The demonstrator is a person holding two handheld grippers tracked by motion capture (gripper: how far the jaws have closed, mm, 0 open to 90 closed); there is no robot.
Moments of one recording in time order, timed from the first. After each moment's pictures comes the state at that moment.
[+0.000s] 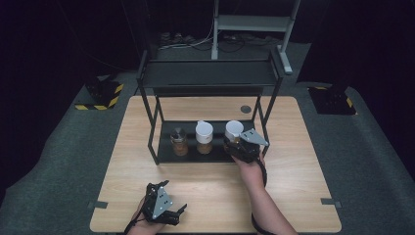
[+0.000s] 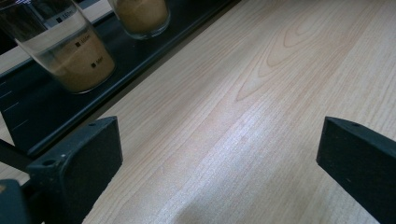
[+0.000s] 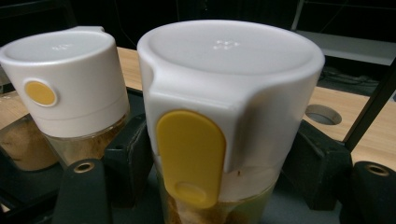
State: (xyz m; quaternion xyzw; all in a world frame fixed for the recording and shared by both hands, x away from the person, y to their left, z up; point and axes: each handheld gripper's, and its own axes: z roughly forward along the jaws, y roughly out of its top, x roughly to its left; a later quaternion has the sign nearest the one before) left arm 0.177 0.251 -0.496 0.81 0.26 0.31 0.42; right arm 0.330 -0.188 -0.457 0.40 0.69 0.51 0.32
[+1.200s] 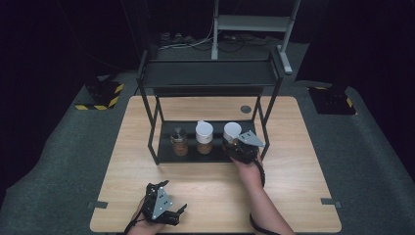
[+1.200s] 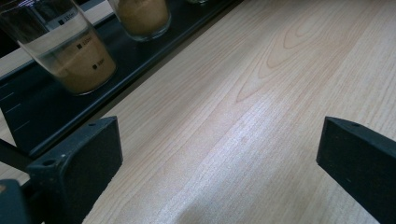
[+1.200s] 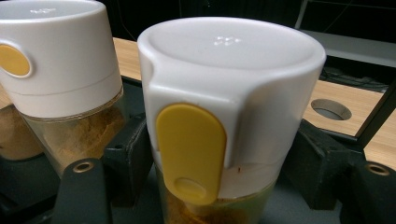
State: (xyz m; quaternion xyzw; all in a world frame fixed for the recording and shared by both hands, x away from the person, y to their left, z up) left arm 0.176 0.251 -0.496 0.81 0.26 0.31 0.42; right arm 0.338 -0.187 -0.473 0.40 0.70 0.51 0.32
